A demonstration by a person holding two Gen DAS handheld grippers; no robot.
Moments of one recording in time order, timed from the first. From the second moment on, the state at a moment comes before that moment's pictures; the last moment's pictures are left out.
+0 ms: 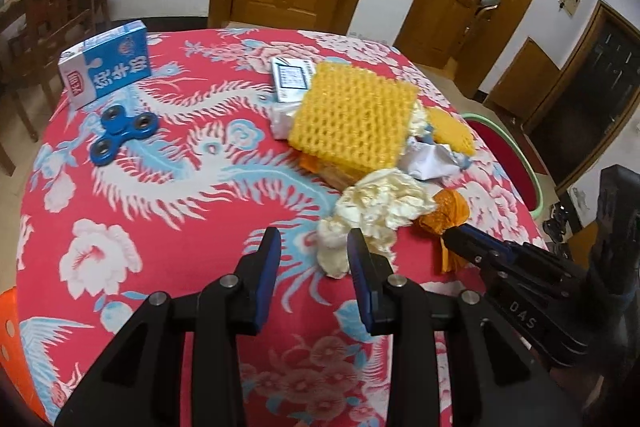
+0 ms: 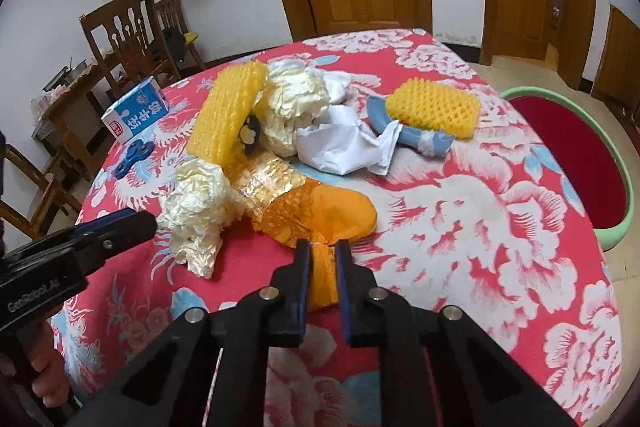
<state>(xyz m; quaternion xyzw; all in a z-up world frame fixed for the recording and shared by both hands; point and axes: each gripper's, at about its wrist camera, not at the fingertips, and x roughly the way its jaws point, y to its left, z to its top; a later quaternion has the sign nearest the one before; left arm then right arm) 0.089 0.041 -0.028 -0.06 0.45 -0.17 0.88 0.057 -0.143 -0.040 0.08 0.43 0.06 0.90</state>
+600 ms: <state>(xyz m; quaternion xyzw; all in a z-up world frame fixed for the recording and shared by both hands) 0.098 -0.001 -0.048 -0.02 0.48 -0.16 0.86 0.039 -0.185 -0.025 0.12 0.40 0.07 0.90</state>
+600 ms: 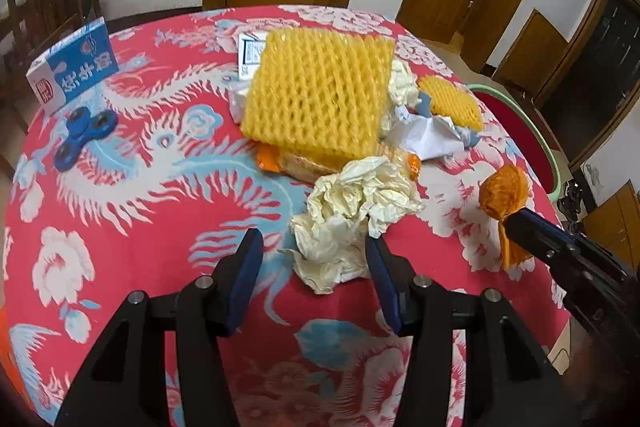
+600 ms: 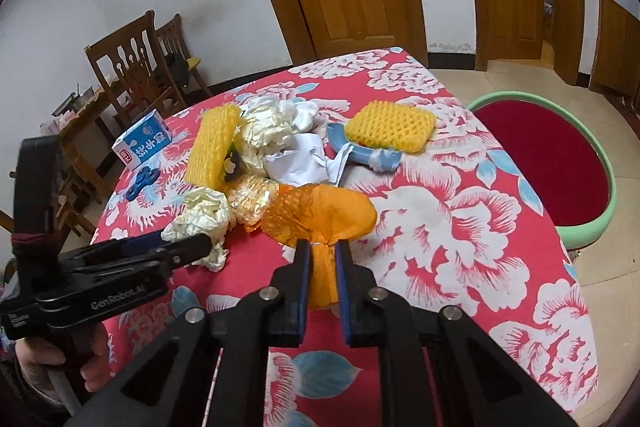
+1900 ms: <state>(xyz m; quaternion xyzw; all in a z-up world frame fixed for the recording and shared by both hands) 0.093 -0.104 0.020 0.02 0.40 -0.20 0.90 0.018 -0.305 0.018 0.17 0.32 0.02 0.93</state>
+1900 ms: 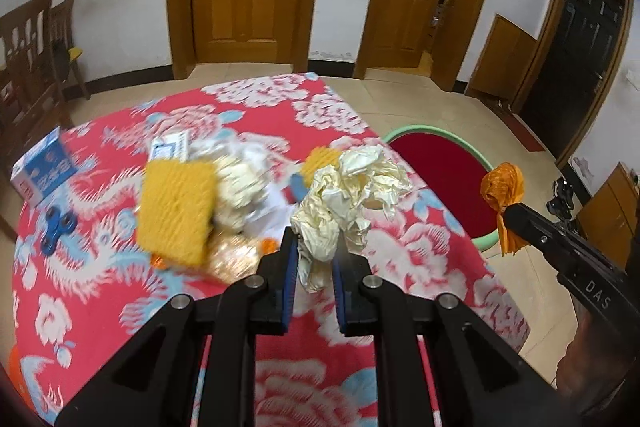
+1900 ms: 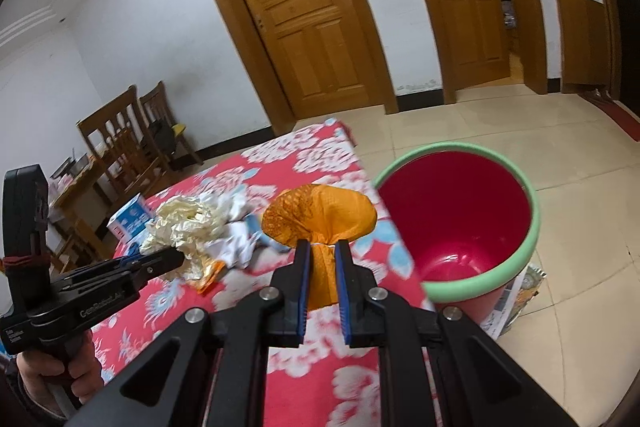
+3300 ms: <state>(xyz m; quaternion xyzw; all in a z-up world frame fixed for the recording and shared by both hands) 0.195 -0.284 -0.045 0.07 0.44 -0.29 0.84 0.070 -0.427 -0.046 0.22 0.36 -0.09 0.90</state>
